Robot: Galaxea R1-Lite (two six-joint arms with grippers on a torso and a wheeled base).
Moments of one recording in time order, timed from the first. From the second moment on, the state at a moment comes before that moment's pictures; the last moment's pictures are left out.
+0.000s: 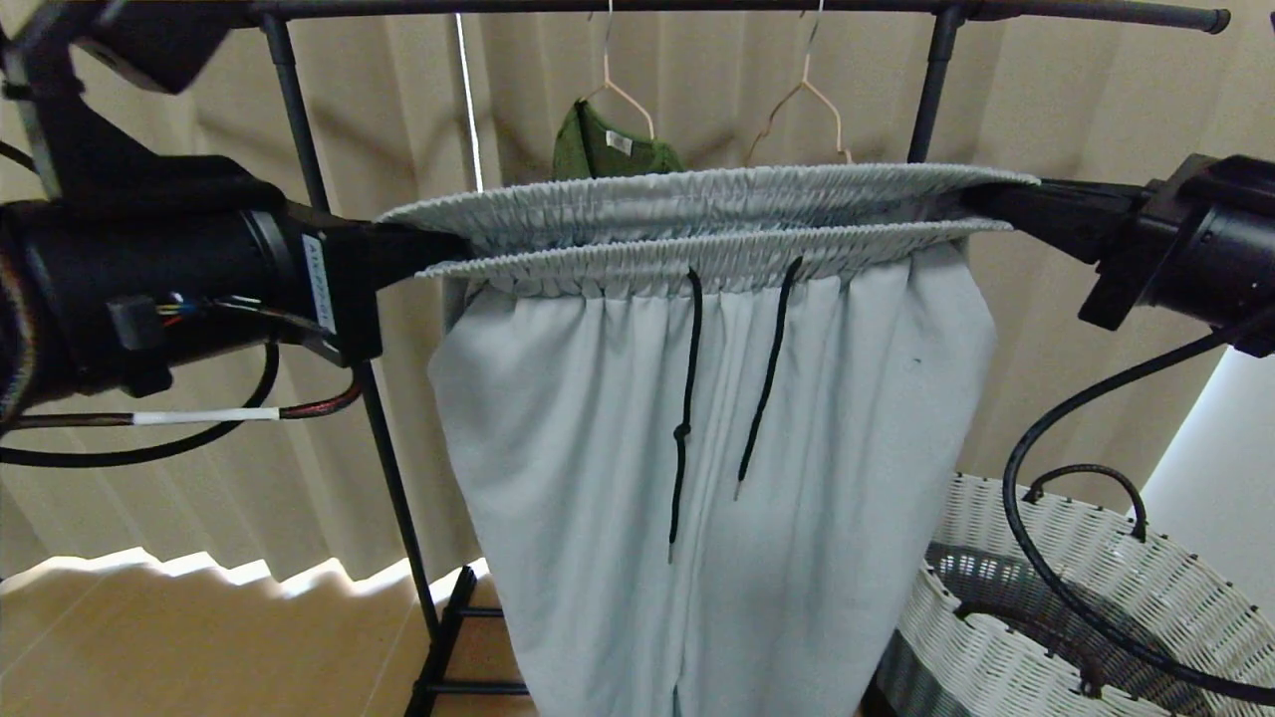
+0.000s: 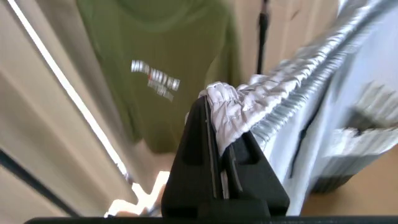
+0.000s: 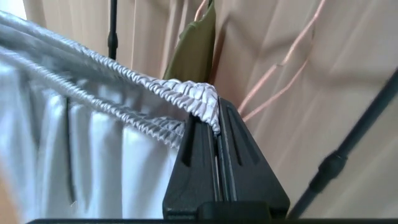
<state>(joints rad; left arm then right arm) -0.57 1.34 -1.10 -0.10 0.03 0.10 0.32 1.36 -0.95 -0.48 0.32 -0.07</state>
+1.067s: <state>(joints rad) -0.52 1.44 -1.06 -0.25 0.08 0.07 0.32 1.28 -0.83 -0.47 0.32 -0.07</state>
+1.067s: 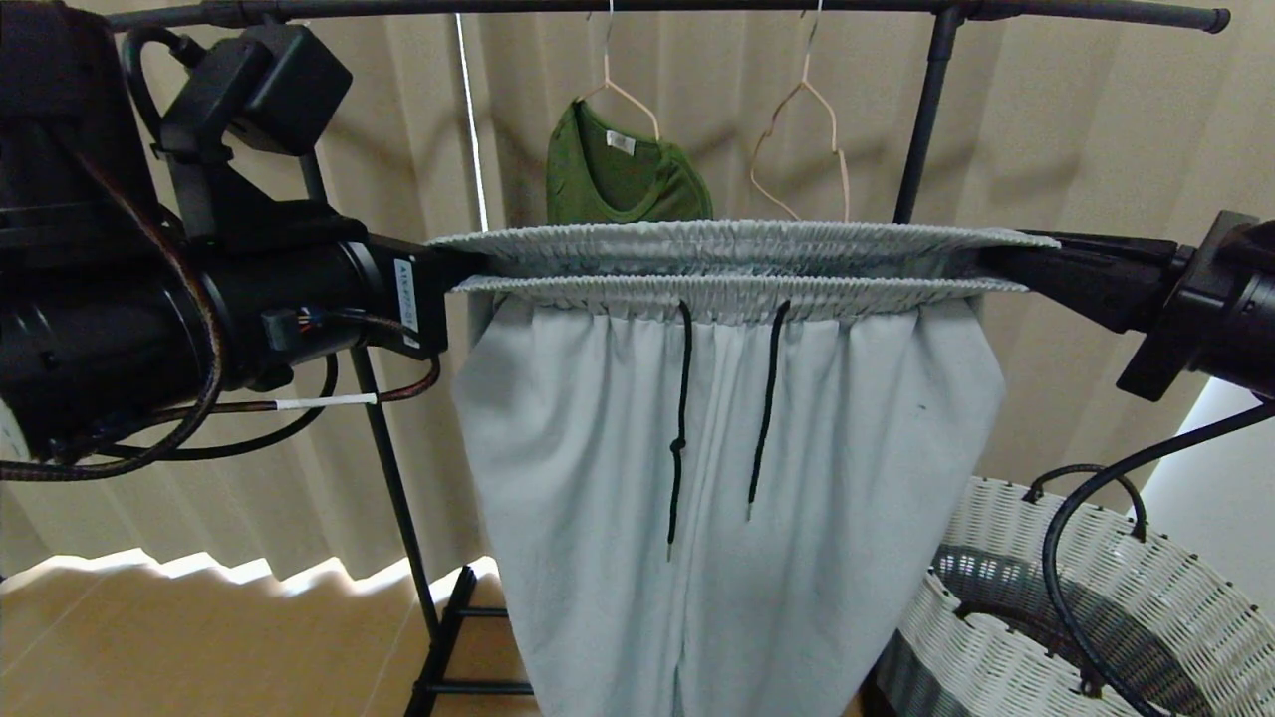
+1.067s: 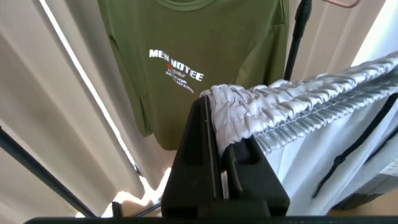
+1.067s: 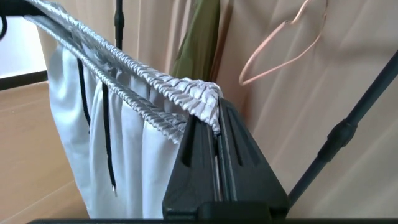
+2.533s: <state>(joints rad) -0.25 1.36 -0.86 -0.33 0.06 0.07 0.23 1.20 -0.43 -0.70 0.27 -0.33</state>
